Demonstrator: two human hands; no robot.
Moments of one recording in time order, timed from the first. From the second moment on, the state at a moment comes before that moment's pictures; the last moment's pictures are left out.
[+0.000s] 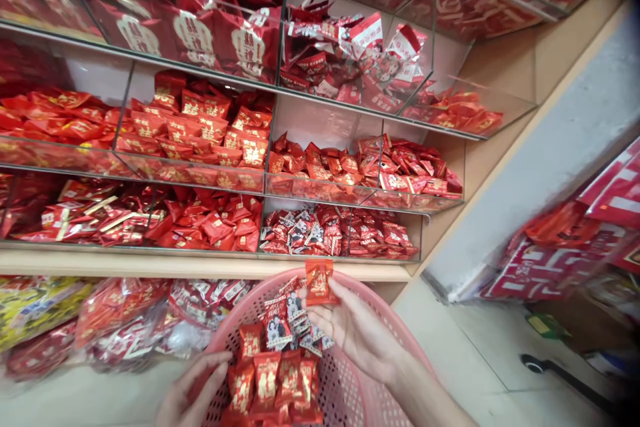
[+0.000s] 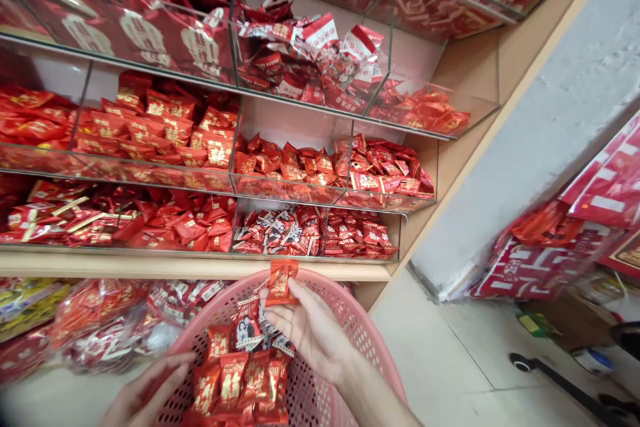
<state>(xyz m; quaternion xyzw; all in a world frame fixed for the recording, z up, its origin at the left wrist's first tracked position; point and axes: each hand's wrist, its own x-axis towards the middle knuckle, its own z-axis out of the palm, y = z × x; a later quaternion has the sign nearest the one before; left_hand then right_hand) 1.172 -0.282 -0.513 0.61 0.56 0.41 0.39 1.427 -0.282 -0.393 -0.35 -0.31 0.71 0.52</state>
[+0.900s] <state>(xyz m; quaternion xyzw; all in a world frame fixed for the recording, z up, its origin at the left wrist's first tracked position) 1.176 -0.284 -0.509 0.61 0.55 0.40 0.40 1.447 -0.313 -0.485 -0.66 -0.26 0.62 0.34</state>
